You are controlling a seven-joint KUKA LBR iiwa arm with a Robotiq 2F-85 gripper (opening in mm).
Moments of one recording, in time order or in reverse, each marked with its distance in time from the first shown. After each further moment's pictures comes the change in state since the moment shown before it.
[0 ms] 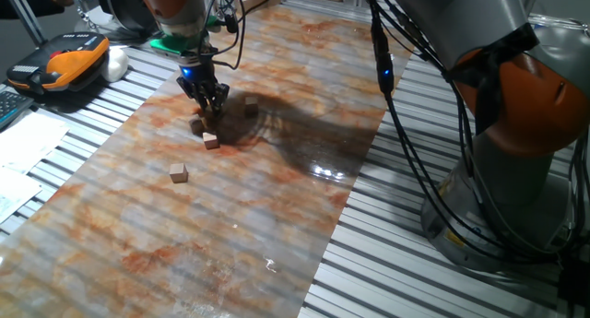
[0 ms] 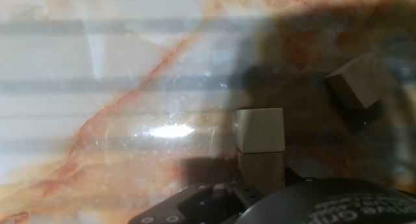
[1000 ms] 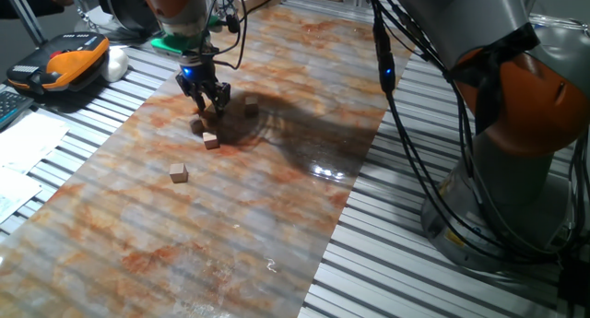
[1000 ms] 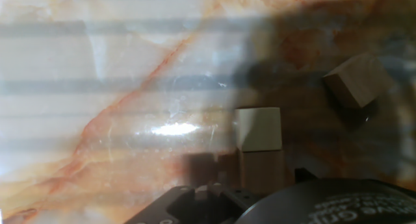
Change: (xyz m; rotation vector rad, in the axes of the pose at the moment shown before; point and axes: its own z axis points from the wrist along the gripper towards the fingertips) arm 0.000 0.000 -0.011 -0.010 0.016 0.012
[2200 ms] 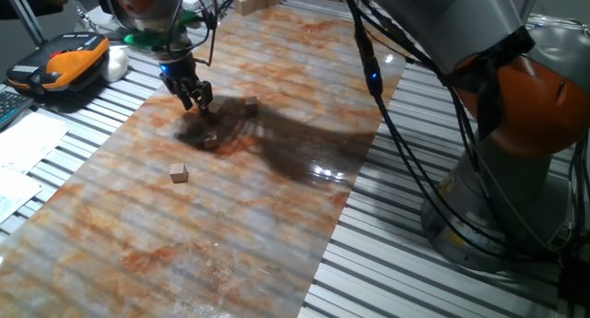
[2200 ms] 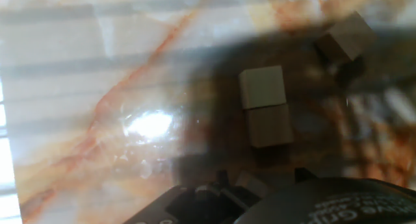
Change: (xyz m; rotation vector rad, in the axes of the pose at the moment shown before) arm 0.028 0.017 -0.015 0.048 0.013 0.158
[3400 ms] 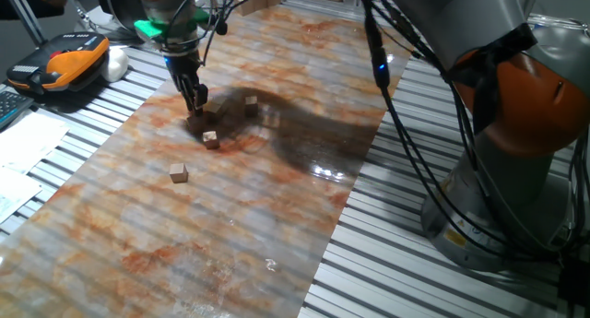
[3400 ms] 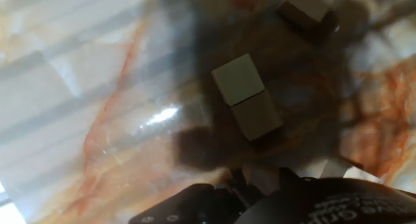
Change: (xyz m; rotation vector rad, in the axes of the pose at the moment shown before) arm 0.006 0.000 0.004 0.015 0.080 0.238
